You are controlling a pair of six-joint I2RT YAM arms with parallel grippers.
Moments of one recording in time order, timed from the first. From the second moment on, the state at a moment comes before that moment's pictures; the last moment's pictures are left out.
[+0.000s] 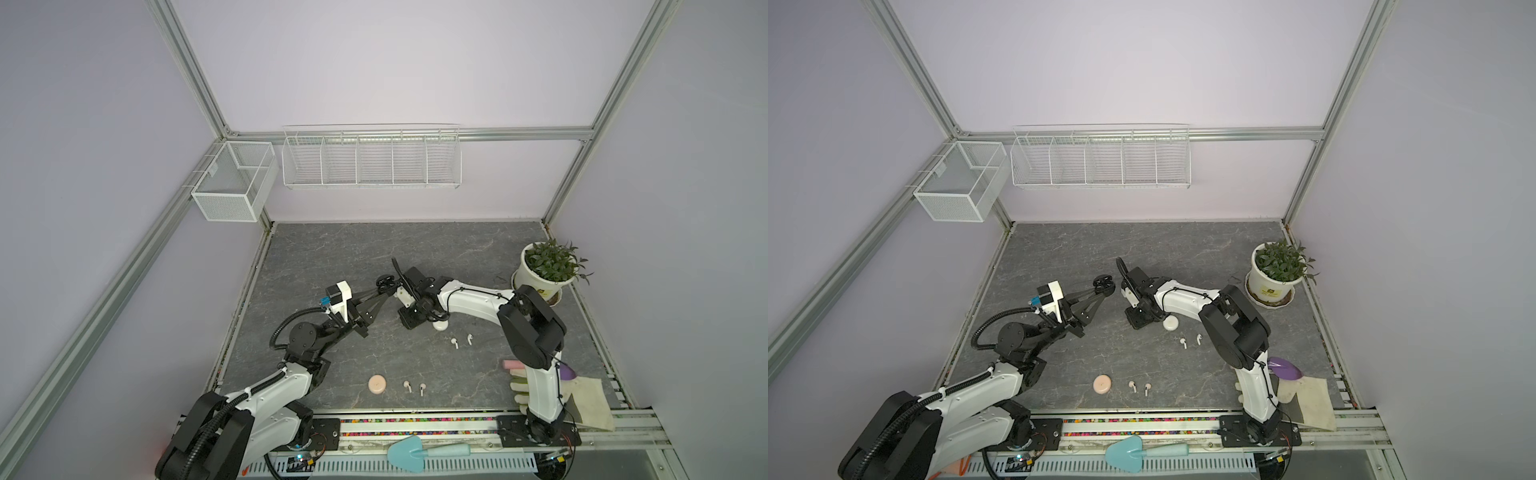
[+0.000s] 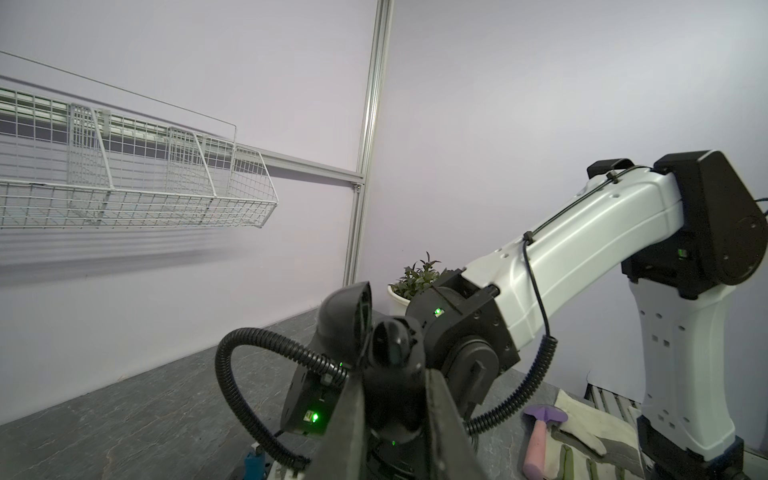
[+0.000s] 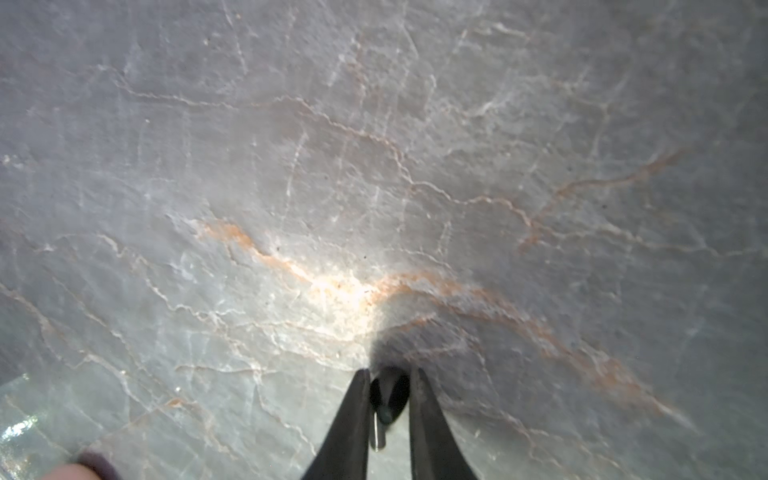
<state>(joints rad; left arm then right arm) -0.51 1.09 0.24 1.25 0.54 -0.34 0.79 2.02 1.38 -0.58 -0.17 0.21</state>
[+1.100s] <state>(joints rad) -0.51 1.06 0.24 1.24 0.52 -0.40 0.75 1.80 1.26 -0.49 -0.20 0.27</state>
